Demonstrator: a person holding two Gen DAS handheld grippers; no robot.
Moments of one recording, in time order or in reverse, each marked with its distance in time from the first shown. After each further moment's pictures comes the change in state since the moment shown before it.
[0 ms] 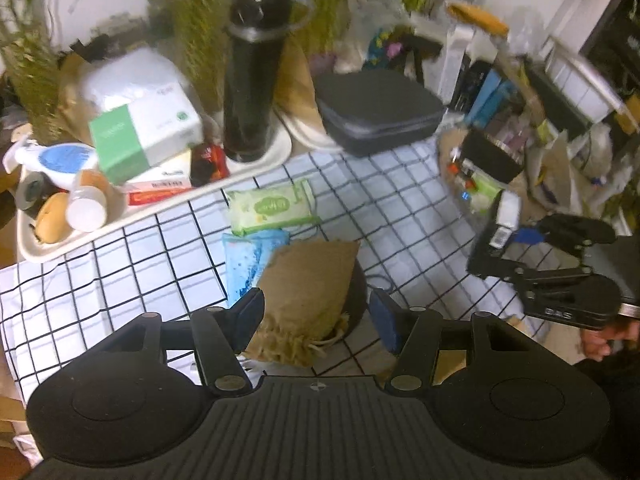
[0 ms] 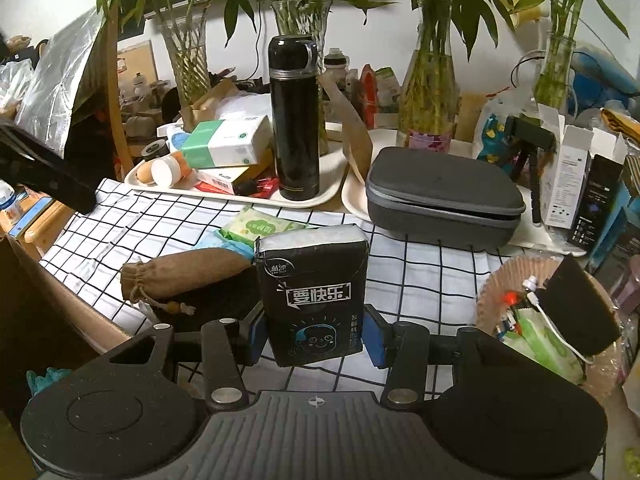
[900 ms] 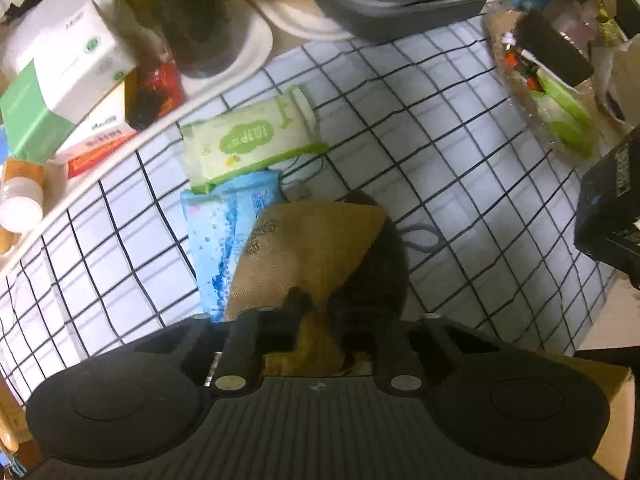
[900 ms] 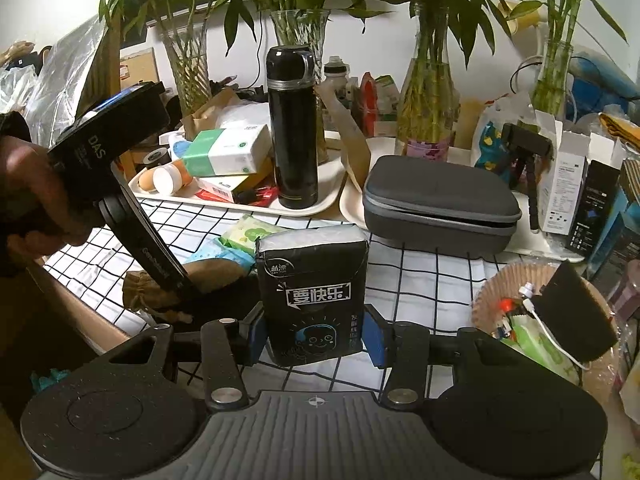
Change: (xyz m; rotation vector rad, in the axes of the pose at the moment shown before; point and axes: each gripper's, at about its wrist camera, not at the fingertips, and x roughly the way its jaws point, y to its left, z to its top) left arm 0.115 -0.016 0.026 0.092 0.350 0.100; right arm -0.006 -0.005 0.001 0.000 -0.023 0.008
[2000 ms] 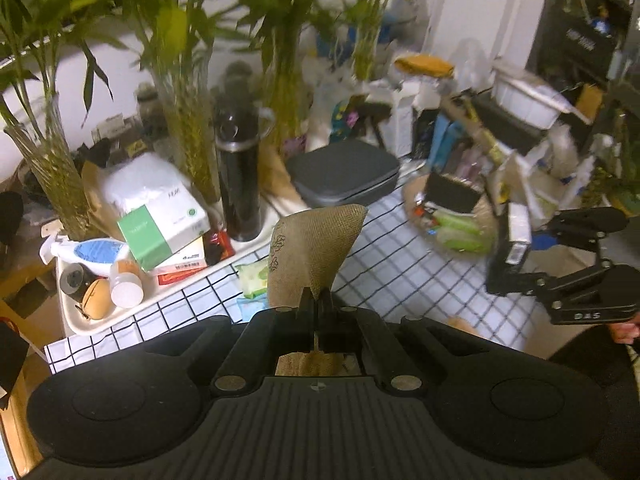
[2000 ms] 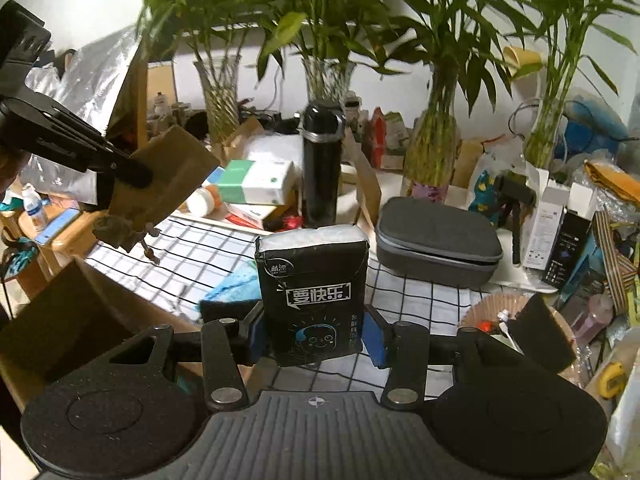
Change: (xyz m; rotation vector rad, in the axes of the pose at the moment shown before) left arm -0.197 -0.006 -0.121 0.061 -0.578 -0.030; right arm -0.089 0.043 0.022 -0.061 -0.046 -0.014
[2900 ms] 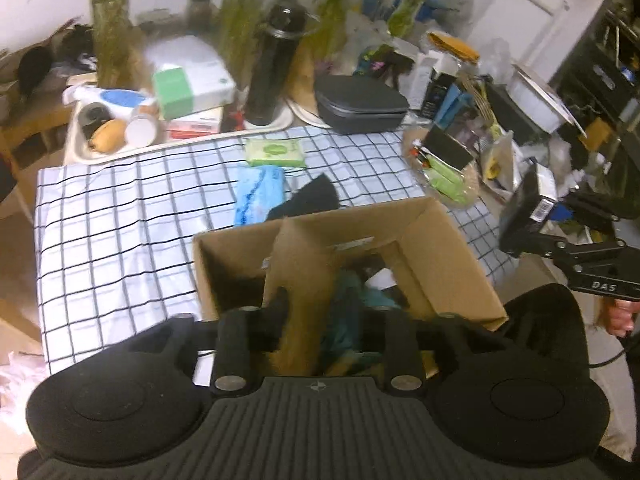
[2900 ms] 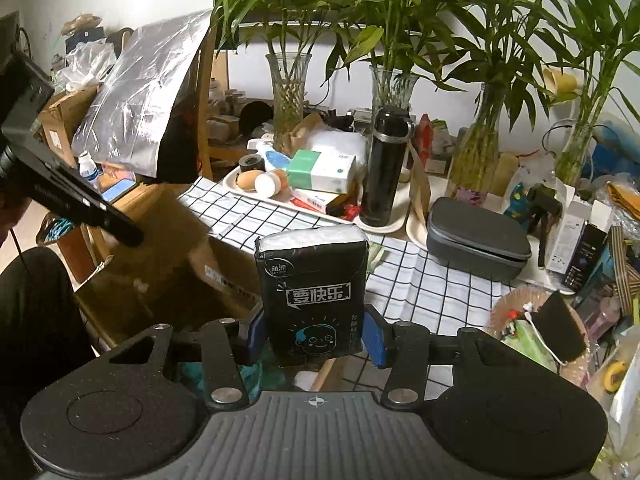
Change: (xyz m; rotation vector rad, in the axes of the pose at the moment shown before) left arm -0.041 0.014 -0.121 -0.287 0.099 -0.057; right arm -0.063 0.064 -0.025 -0.091 0.022 0.071
